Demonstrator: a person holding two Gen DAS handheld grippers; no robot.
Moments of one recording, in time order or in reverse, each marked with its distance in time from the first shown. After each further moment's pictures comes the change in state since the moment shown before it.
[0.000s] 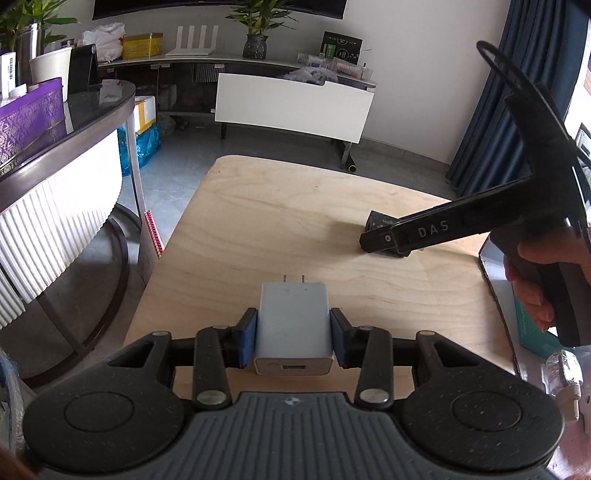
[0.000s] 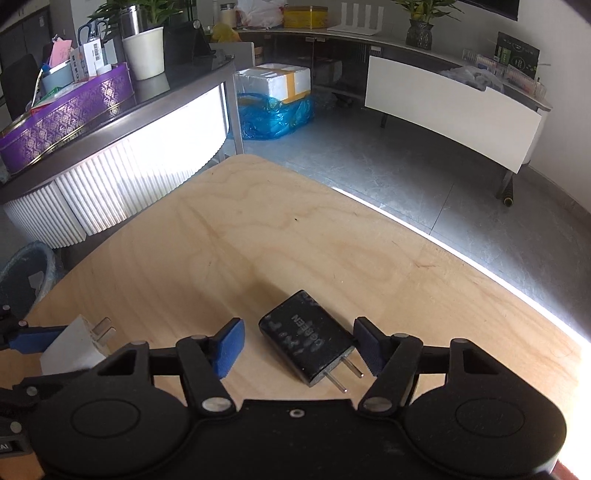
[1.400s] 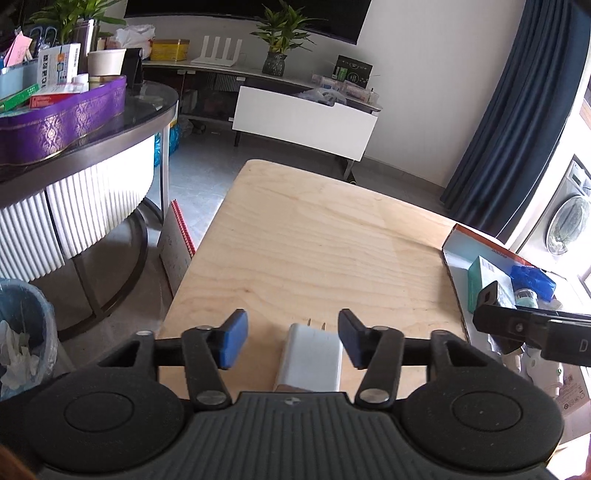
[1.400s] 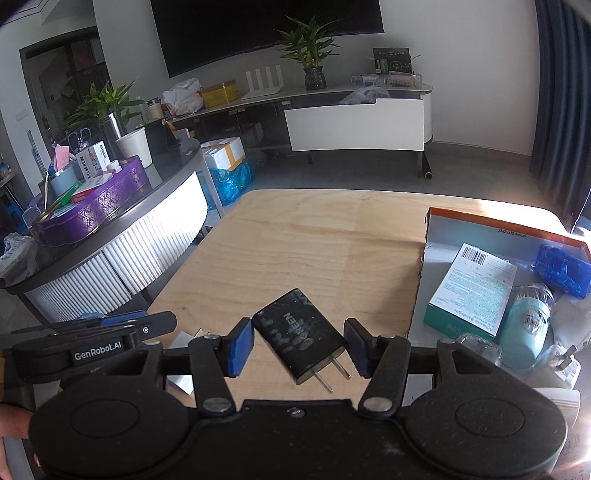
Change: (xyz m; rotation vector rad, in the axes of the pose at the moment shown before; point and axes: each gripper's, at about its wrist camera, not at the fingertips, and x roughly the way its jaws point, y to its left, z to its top) left arm -0.081 0.017 -0.042 -0.074 -0.037 -0.035; right arm -0.178 0.100 -0.131 0.337 -0.217 -0.126
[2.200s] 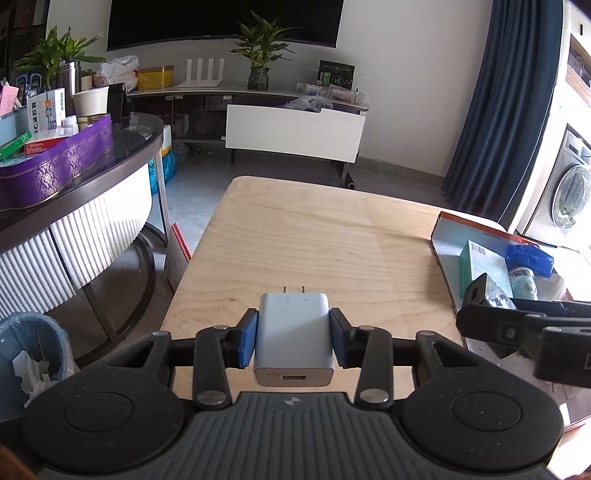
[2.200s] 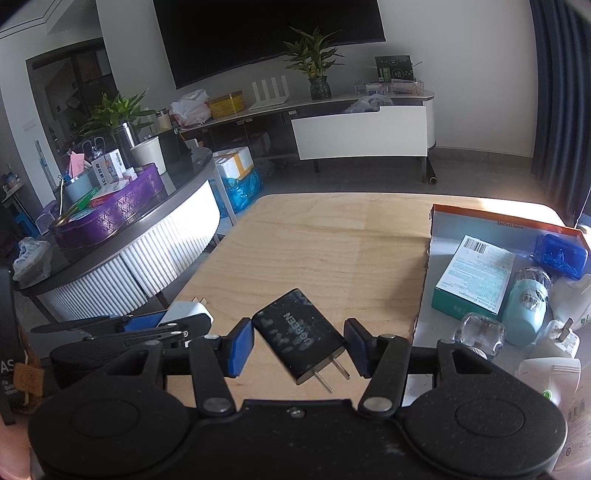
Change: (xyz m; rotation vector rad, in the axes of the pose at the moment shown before) left arm -0.023 -0.035 -0.003 0.107 -0.049 0.071; right arm -0.028 0.015 -0.013 0.005 -0.043 0.021
